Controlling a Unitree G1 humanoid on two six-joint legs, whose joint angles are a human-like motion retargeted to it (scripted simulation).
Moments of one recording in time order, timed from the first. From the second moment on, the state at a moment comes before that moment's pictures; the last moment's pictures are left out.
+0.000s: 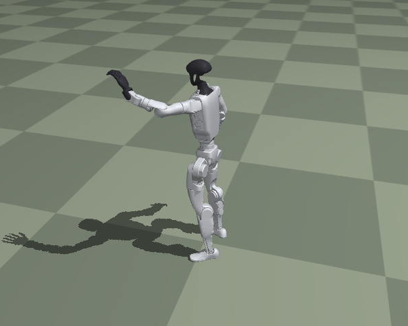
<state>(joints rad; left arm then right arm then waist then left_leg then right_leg) -1.41 1.30 -0.83 0.74 0.35 -0.16 0.66 0.10 -0.46 0.31 0.94 0.12 -0.08 -0.12 -0.01 -0.06 0.06 0.15 0.12 0.64 -0.01 -0.09 -0.26 0.03 -0.11 -0.30 0.05 0.00 0.26</state>
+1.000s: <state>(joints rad) -0.78 1.16 -0.44 0.21 -0.08 -0.36 0.42 0.17 -0.39 0.35 0.94 0.02 -0.02 -0.01 0.08 -0.12 0.10 0.15 0.11 0.63 -0.02 -0.09 -0.25 0.03 -0.12 -0.31 0.05 0.00 0.26</state>
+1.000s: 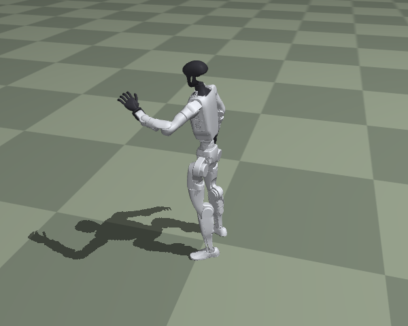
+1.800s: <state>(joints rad) -2.03 1.27 -1.08 0.79 0.31 -0.11 0.64 0.09 -0.53 0.36 0.87 0.17 -0.08 -0.08 0.01 -0.01 0.01 0.13 0.11 0.61 -0.01 -0.09 -0.26 0.03 -0.13 -0.33 0.05 0.00 0.26</state>
